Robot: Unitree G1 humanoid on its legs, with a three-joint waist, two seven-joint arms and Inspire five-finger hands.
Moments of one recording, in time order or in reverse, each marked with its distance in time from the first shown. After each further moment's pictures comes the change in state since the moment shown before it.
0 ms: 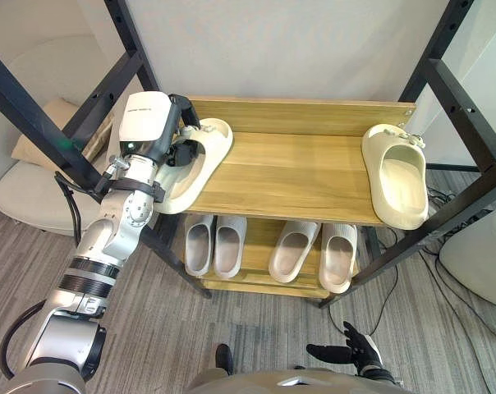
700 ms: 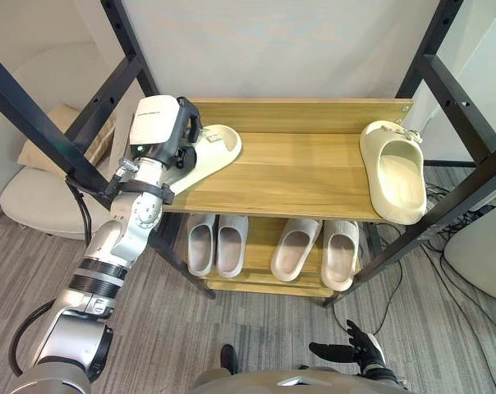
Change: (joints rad) left arm -0.017 -0.075 -0.048 -0.004 -0.053 0.003 -0.003; right arm 0.019 -0.003 -0.006 -0.043 0.002 0.001 -0.001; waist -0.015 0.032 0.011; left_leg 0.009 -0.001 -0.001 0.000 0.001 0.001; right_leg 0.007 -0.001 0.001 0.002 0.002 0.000
